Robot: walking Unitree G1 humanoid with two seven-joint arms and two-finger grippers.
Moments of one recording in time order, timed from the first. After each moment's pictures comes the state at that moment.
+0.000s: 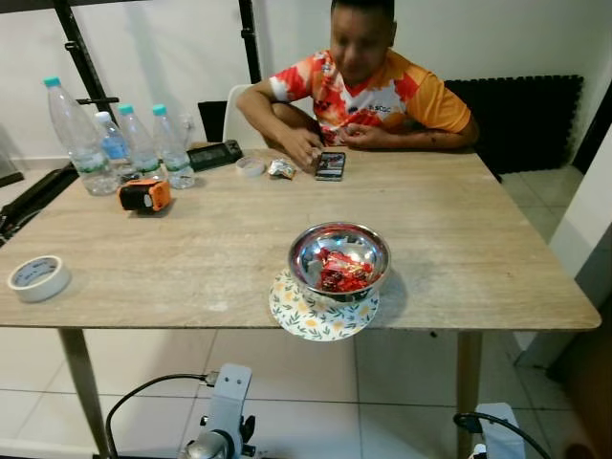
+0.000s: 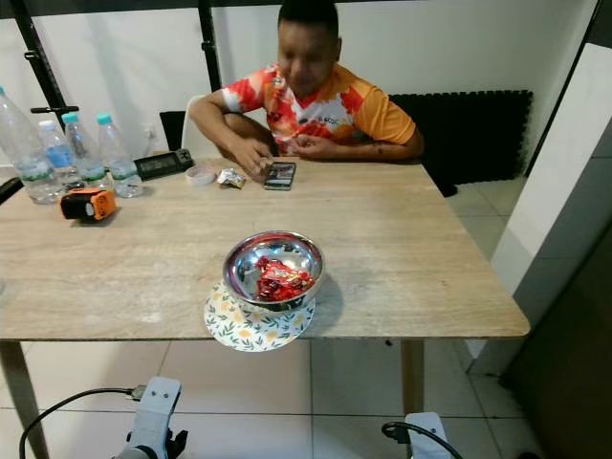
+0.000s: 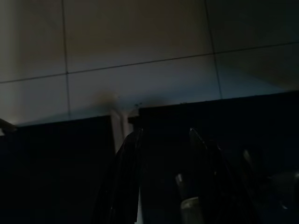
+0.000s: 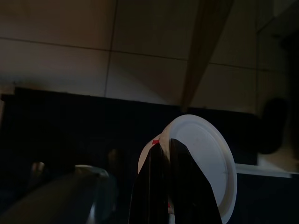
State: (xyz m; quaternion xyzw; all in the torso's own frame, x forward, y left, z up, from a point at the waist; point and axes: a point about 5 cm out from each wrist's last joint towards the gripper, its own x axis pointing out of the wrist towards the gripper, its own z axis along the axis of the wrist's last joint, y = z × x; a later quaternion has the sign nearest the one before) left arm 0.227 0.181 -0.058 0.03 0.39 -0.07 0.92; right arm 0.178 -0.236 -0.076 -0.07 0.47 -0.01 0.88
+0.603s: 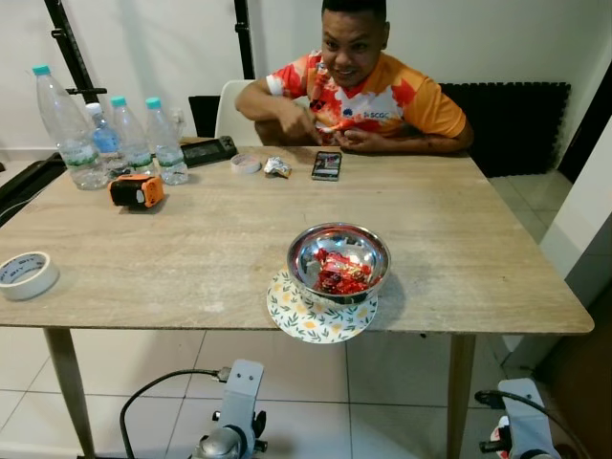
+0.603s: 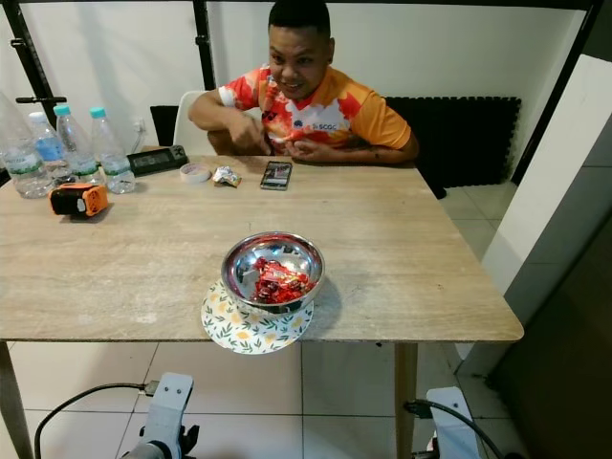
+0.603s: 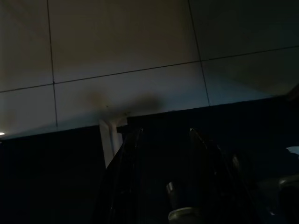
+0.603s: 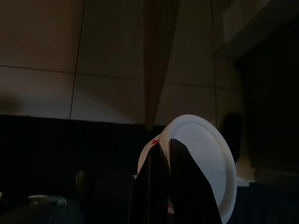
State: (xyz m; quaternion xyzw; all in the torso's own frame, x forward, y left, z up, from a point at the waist) left arm 0.236 0.162 -0.054 0.03 0.37 -0.08 0.92; right arm 0.197 -0.273 -0.054 -0.09 0.44 -0.06 0.89
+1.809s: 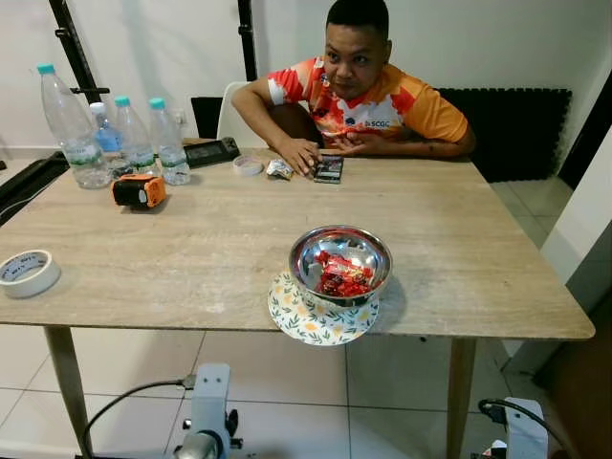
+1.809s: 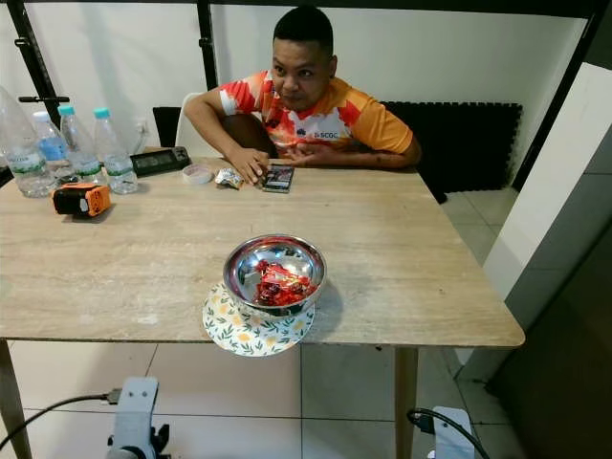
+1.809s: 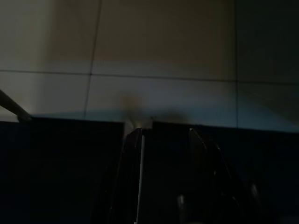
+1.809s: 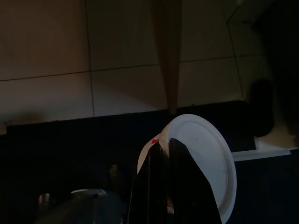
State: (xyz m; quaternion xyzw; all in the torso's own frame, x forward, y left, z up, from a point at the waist) left arm 0.237 0.201 -0.048 0.00 0.35 0.03 0.94; right arm 0.181 -0.254 -0.071 0.02 0.46 -0.10 0.88
